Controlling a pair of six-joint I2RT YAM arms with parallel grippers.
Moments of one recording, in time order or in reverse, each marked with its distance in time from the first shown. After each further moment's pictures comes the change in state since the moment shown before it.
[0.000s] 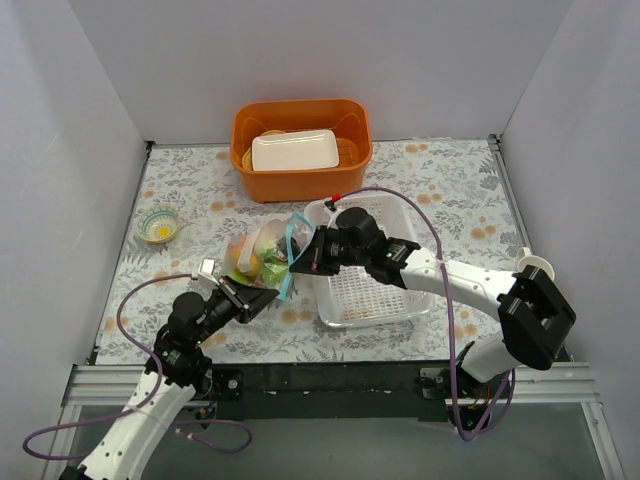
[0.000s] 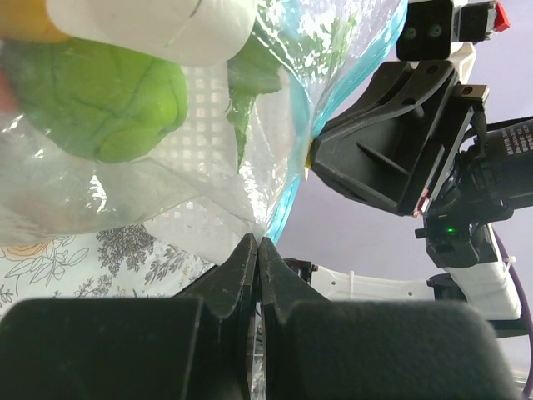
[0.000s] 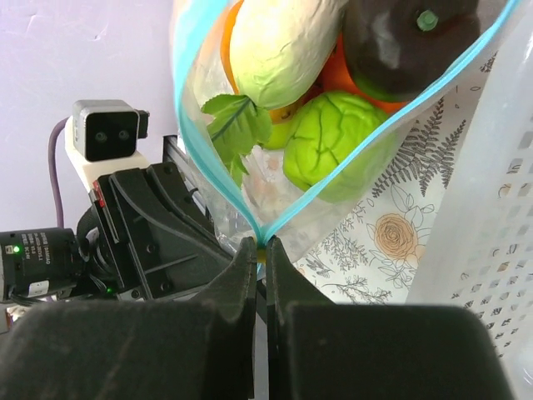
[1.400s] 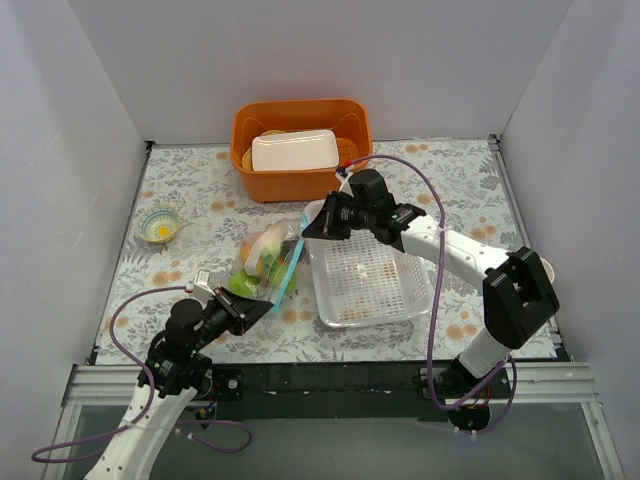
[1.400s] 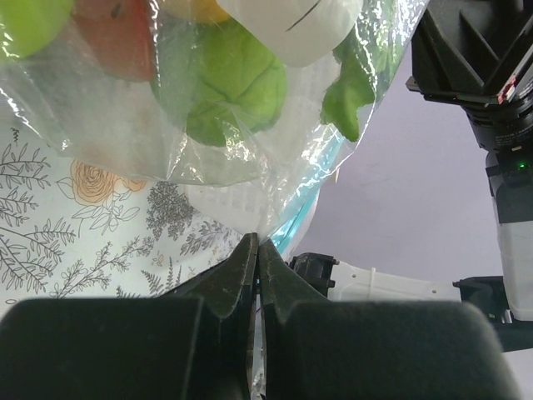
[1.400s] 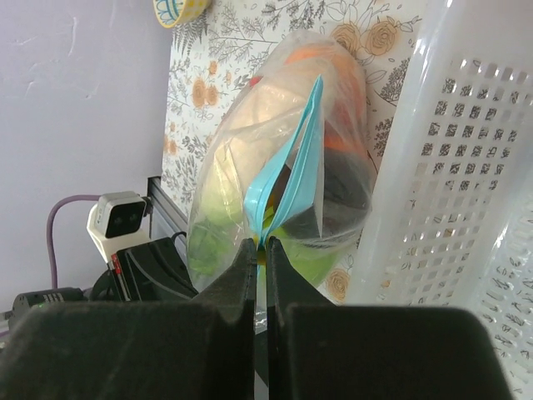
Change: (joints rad) left arm 0.000 -0.178 0.034 -0.340 -0.025 0.000; right arm -0.205 0.123 0.208 -0.135 -0.116 -0.145
